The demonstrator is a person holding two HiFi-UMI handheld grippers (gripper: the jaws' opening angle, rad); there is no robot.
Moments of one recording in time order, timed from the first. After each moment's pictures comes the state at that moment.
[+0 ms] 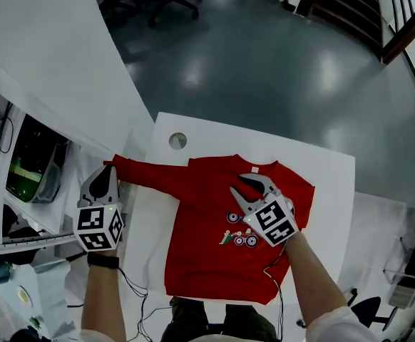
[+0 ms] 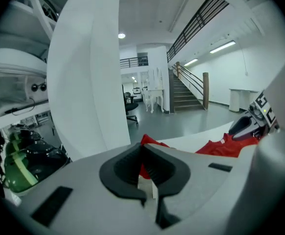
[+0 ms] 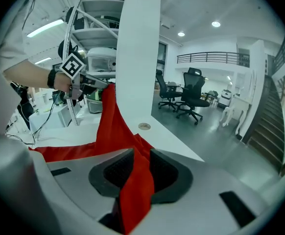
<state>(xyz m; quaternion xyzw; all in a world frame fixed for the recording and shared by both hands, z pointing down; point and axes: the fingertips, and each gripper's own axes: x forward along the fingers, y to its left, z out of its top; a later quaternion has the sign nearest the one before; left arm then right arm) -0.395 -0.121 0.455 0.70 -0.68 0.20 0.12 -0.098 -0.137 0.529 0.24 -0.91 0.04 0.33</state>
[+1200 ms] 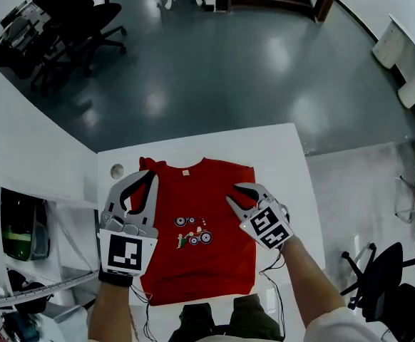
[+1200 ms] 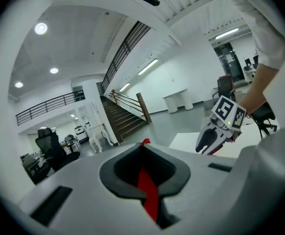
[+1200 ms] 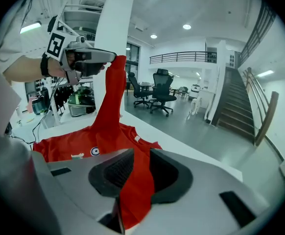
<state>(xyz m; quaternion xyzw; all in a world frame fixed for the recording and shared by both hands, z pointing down) -0.061 -0.127 0.341 0.88 -0.42 0.22 -0.10 0.090 -0.090 0.506 0.38 -0.87 0.08 0.30</state>
